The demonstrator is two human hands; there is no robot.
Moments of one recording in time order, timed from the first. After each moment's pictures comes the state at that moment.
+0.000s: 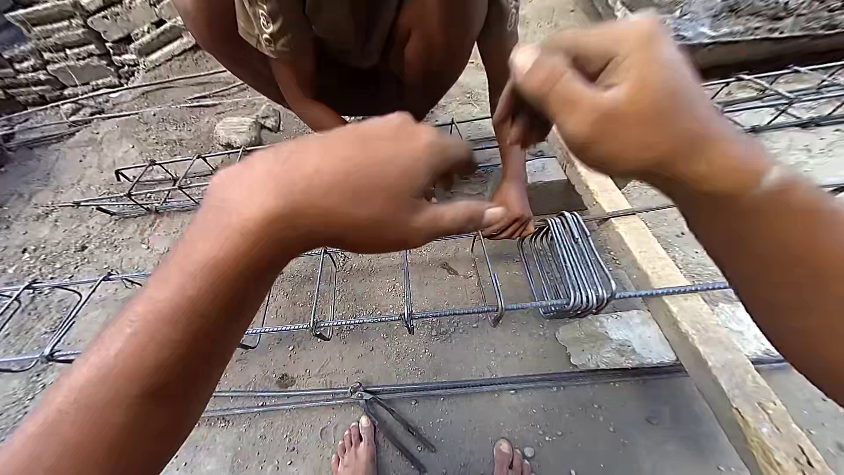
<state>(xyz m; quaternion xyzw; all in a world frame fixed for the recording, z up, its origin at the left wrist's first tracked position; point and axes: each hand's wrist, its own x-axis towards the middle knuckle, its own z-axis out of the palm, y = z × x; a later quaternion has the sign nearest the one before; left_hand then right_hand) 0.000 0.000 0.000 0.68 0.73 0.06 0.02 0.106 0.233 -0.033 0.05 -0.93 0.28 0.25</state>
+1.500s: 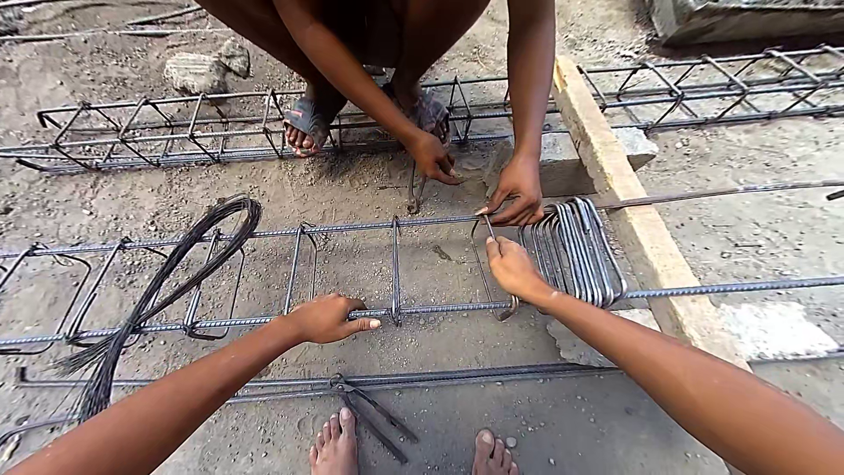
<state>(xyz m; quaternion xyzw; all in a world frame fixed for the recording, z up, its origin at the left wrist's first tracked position) -0.056 -0.080 -0.294 0.49 0.77 0.02 0.40 0.109 0.235 -0.284 -0.36 -0.87 0.34 -0.05</state>
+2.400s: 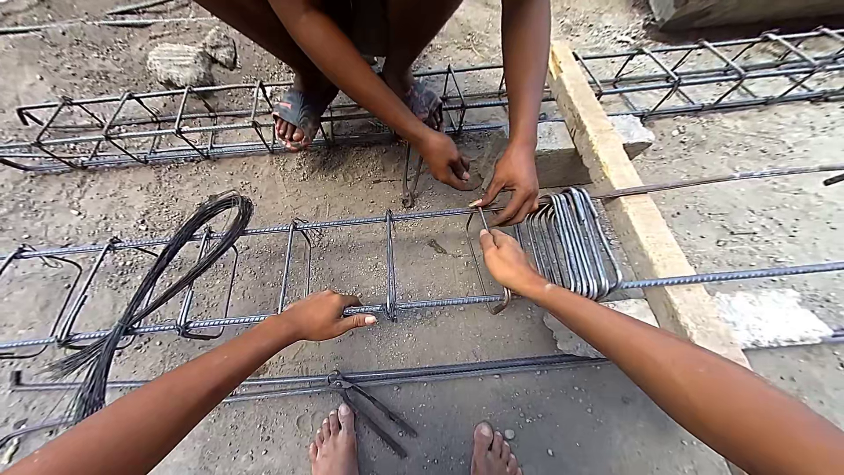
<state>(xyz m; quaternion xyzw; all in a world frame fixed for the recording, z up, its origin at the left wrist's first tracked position) -0.056 -0.081 -0.296 0.49 0.78 0.02 0.39 0.110 0.235 -0.291 -0.36 -0.86 0.37 -0.03</state>
